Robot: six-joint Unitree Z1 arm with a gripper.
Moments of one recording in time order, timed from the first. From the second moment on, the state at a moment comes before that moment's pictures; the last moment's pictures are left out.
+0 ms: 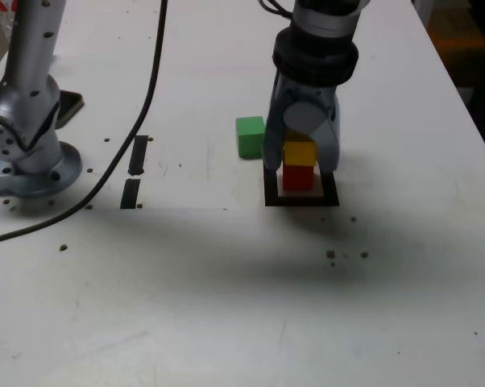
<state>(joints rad) -0.14 2.03 -1.57 1.25 -0.01 0.03</state>
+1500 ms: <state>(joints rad) -0.14 2.01 -1.58 1.26 0.00 0.06</state>
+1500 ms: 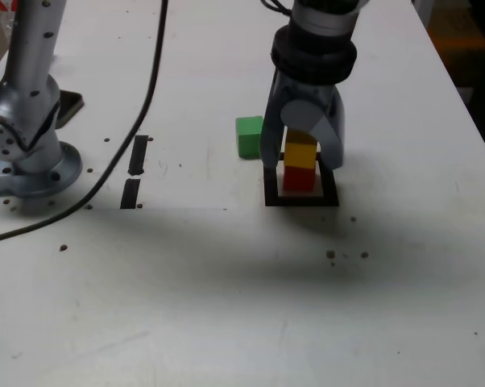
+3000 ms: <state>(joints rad) -0.03 1.55 -1.28 1.39 0.09 -0.04</state>
